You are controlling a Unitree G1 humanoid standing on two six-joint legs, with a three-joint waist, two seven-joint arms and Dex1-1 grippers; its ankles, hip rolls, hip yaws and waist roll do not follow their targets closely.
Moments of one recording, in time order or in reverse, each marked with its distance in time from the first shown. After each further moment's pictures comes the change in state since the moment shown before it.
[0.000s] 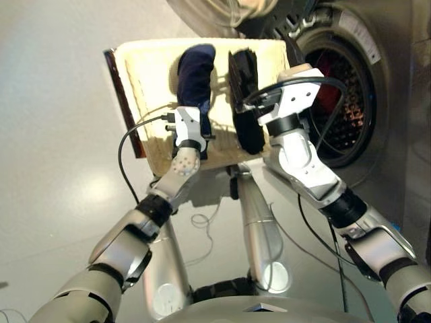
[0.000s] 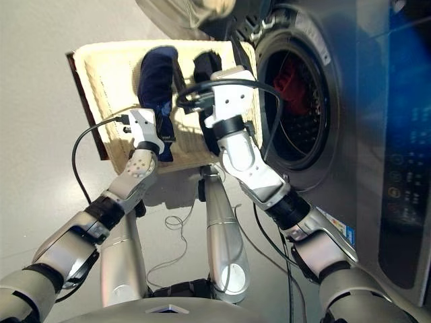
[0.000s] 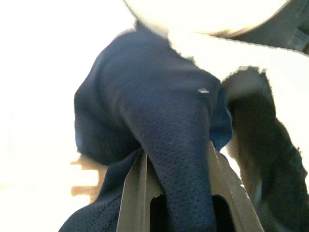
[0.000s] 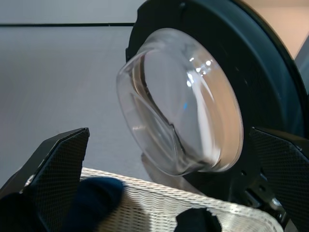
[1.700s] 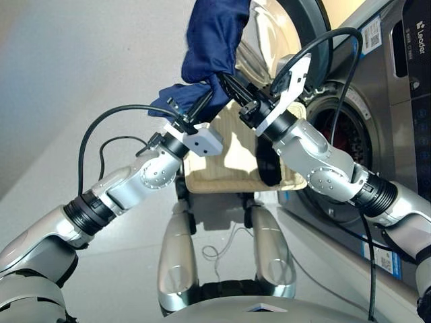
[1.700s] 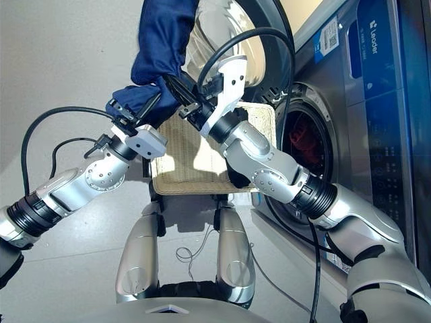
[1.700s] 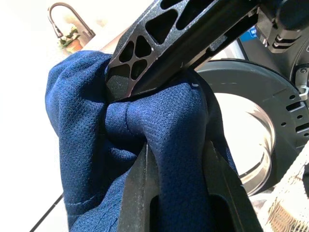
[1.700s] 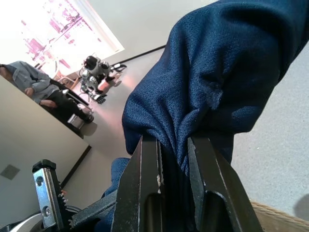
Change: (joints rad) left arm -0.105 0.474 -0.216 -0.426 0.570 -0.008 -0.011; right arm -0.293 -0.211 0.301 -0.094 0.696 0.002 0.239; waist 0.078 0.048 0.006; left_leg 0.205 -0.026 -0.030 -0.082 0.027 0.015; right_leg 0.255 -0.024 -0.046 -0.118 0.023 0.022
